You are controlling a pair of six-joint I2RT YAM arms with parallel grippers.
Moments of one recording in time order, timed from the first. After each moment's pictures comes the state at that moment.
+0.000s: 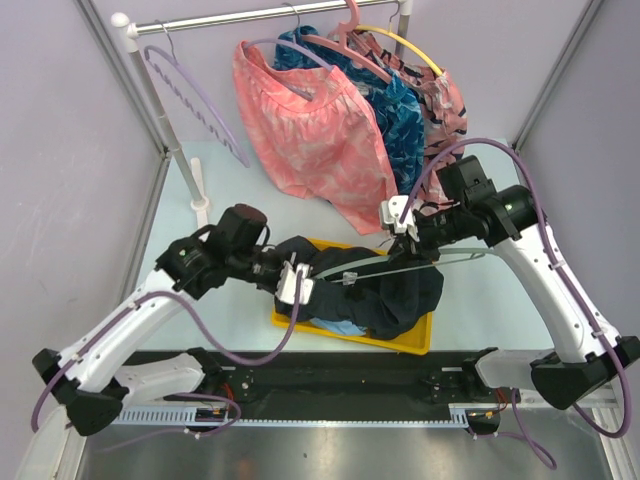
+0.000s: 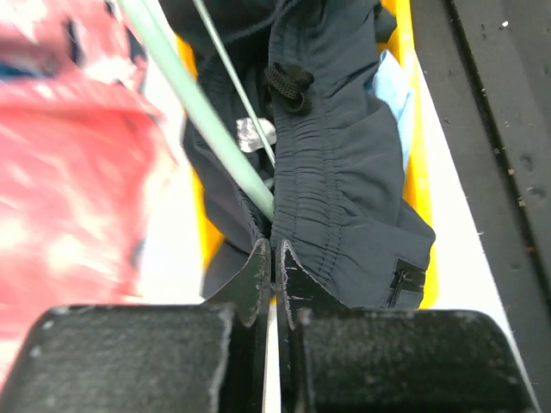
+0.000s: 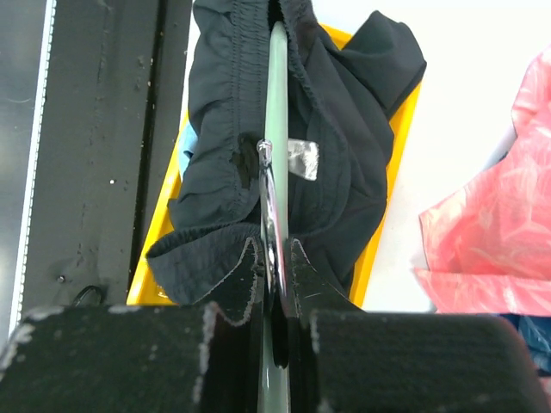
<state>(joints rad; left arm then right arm) -0.72 1.08 1.18 -0.93 0.57 1.11 0.48 1.27 1.57 -1.29 -0.77 -1.02</state>
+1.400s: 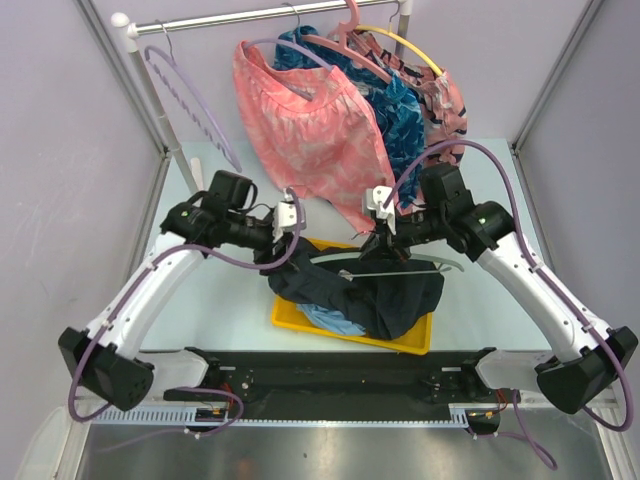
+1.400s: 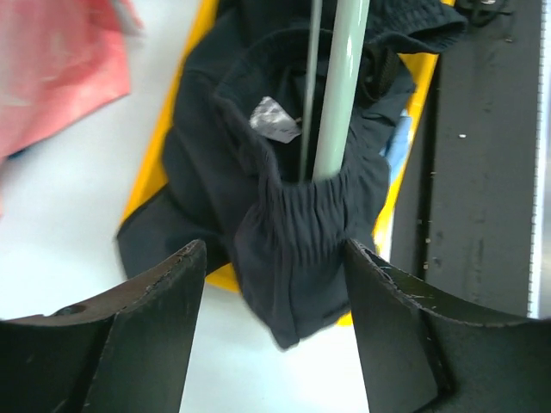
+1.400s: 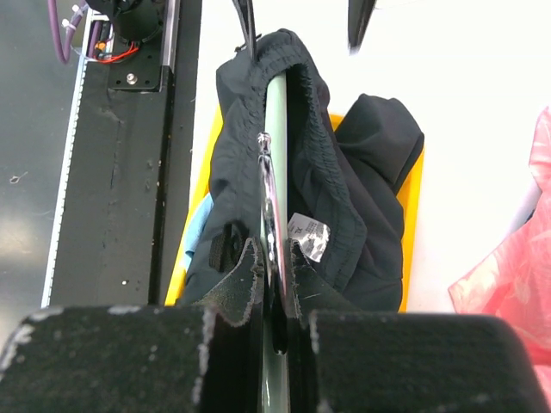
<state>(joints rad) -0.45 1.23 1.30 -0.97 0.77 0.74 0.56 1.25 1.36 -0.83 -0.86 -0.64</state>
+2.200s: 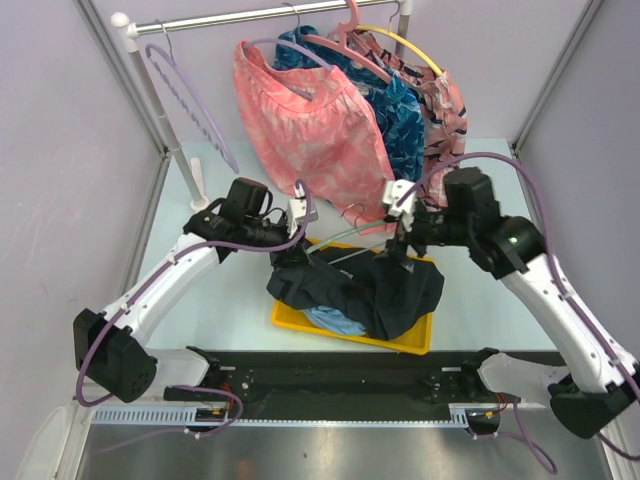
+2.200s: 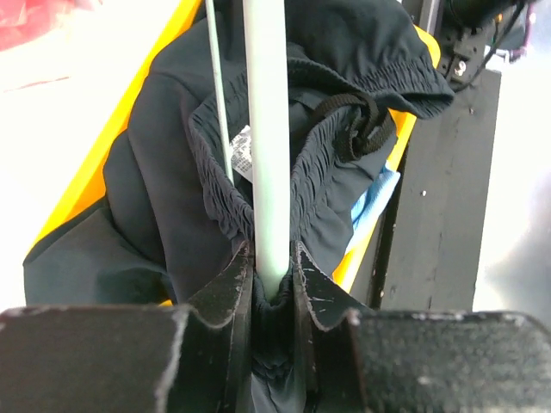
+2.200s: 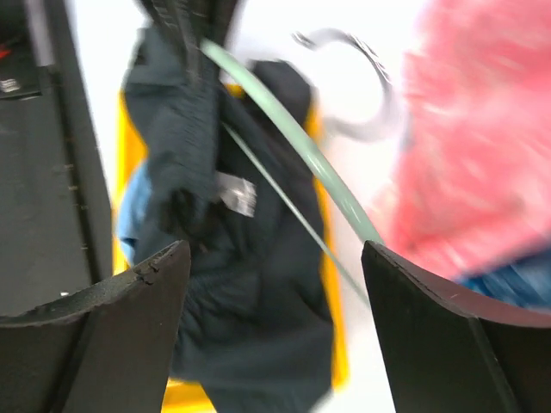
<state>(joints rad) -0.50 1.29 1.16 -0.73 0.80 0.42 0.57 1.12 1.36 -0.80 -0.57 -0.55</state>
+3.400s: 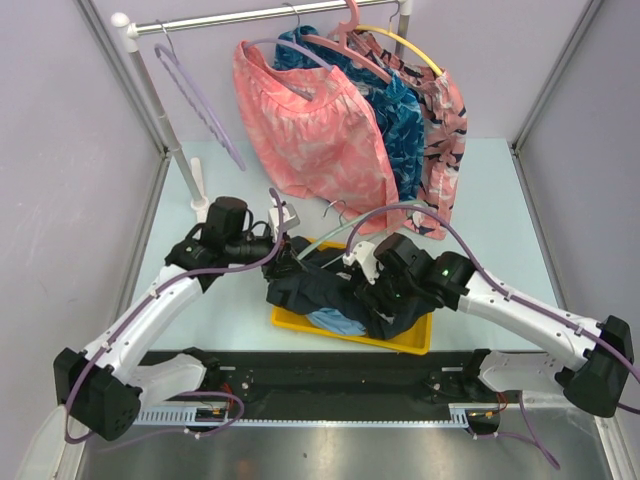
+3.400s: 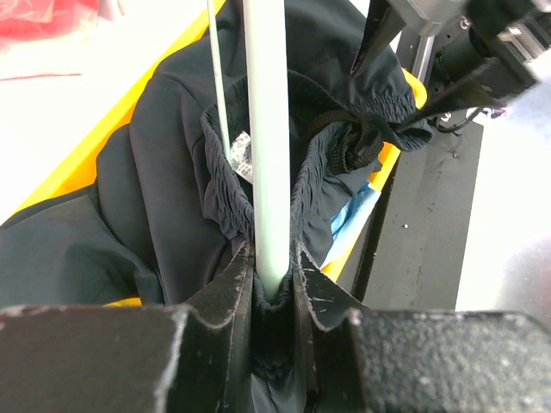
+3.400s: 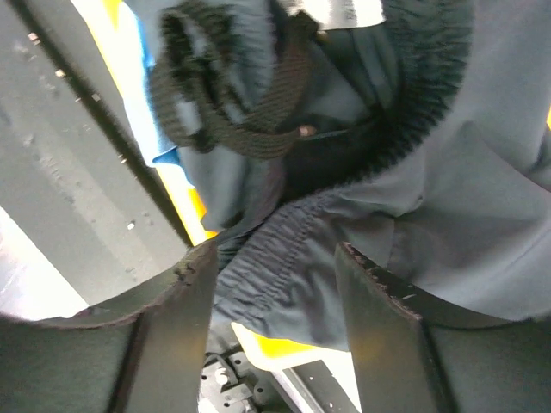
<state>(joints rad) -0.46 1.09 0.94 -0.51 0.79 0.19 0.93 1.15 1.01 -0.84 -0.09 -0.08</state>
